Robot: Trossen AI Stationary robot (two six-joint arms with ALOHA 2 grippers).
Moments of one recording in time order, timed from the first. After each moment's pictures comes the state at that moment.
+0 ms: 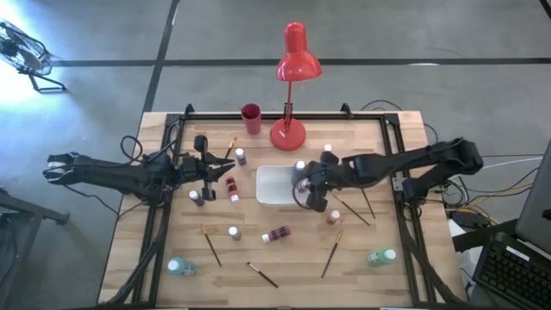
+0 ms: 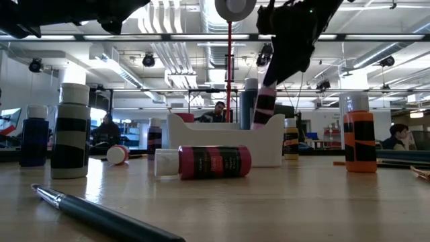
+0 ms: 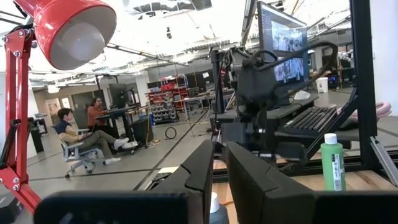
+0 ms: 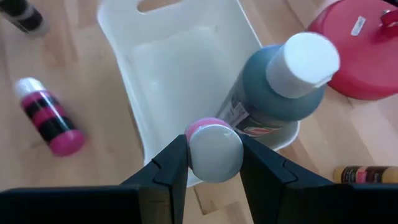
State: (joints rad) left arm -0.02 0.71 0.35 0.66 -0.15 0.21; right arm 0.07 1.48 1.09 -0.59 0.25 0.37
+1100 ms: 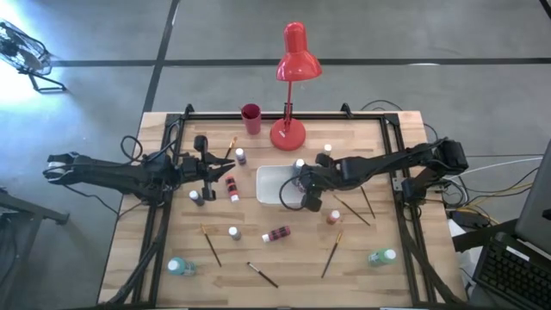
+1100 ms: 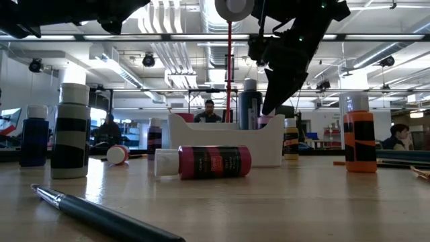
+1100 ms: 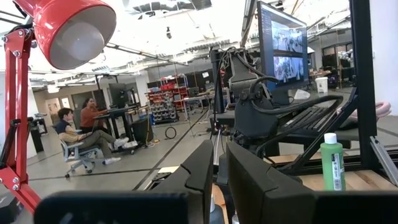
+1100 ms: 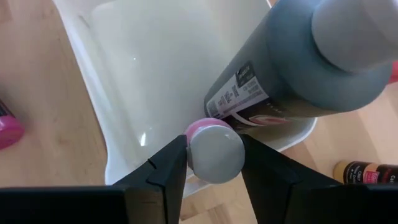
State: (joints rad) left arm -0.02 0.71 0.35 0.65 -0.15 0.21; right arm 0.04 1.61 1.08 -0.57 0.26 0.33
